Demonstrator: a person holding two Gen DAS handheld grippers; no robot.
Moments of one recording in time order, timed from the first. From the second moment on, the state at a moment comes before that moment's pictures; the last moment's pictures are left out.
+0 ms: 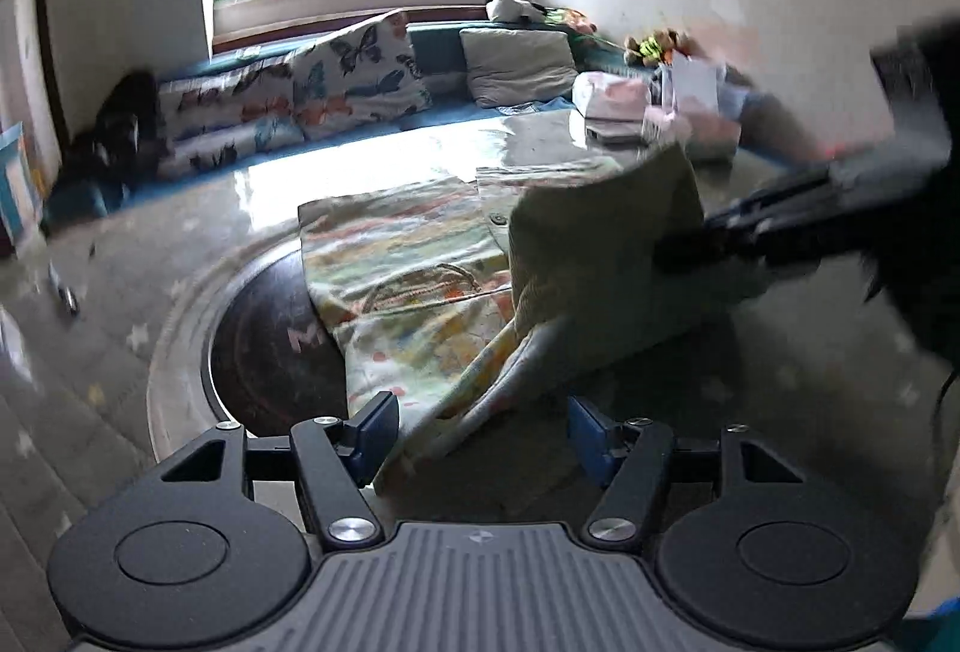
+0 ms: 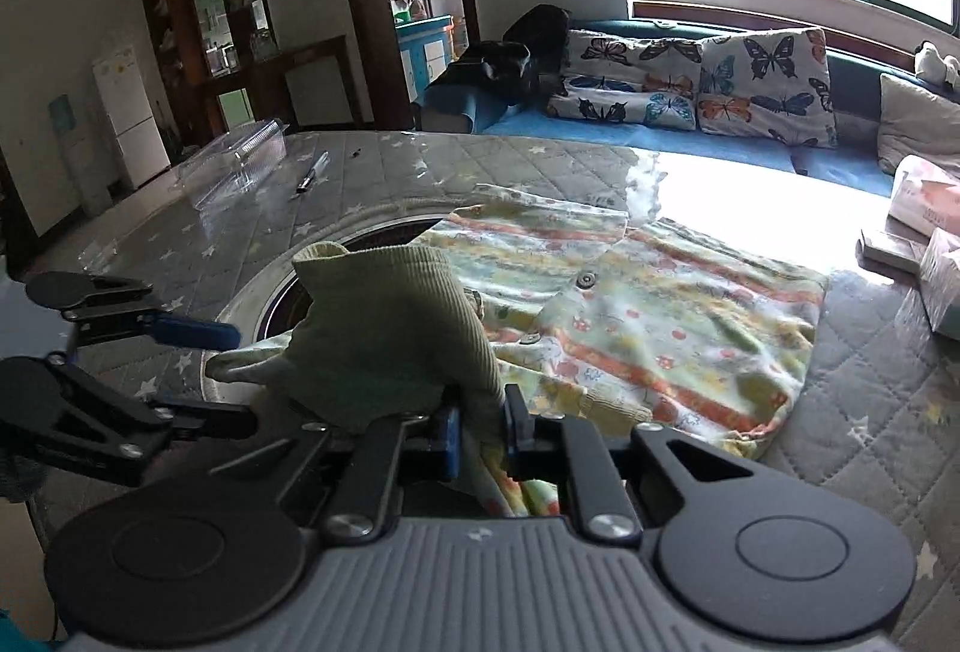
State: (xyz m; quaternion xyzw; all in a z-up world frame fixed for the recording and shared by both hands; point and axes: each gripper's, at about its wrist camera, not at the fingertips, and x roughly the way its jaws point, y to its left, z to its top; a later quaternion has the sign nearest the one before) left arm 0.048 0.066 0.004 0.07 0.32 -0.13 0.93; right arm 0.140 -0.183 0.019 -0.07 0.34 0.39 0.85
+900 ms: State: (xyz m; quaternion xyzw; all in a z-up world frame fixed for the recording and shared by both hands) left arm -0.050 0.072 0.037 0.07 0.31 -0.18 0.93; right arm 0.030 -0.240 0.061 -0.08 0.32 0.45 0.83
